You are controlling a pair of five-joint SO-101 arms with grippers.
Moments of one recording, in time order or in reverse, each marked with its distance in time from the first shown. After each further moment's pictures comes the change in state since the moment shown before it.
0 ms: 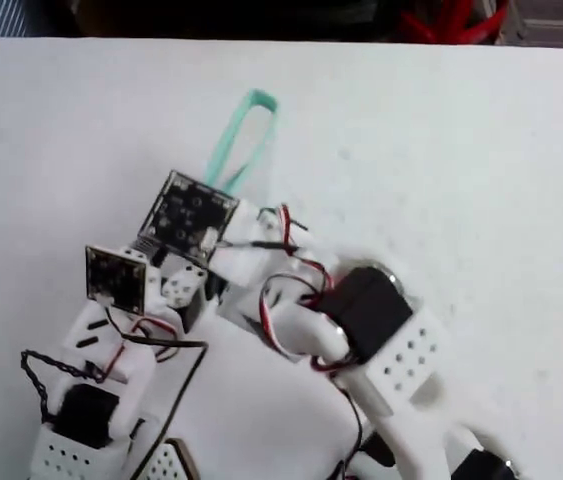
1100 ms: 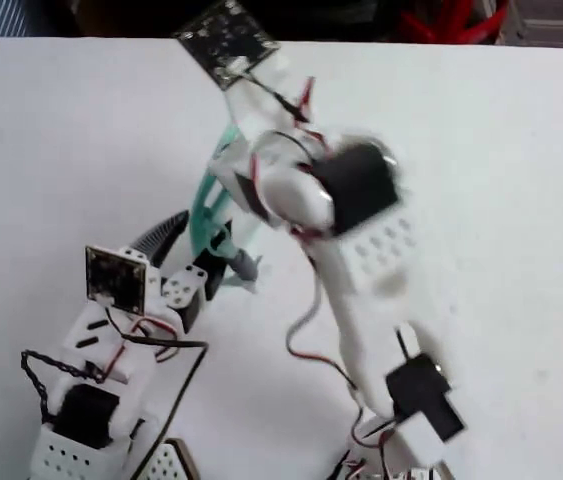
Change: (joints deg) left arm 0.0 0.0 0.0 0.0 0.0; right arm 13.4 30.9 -49.0 8.3 -11.1
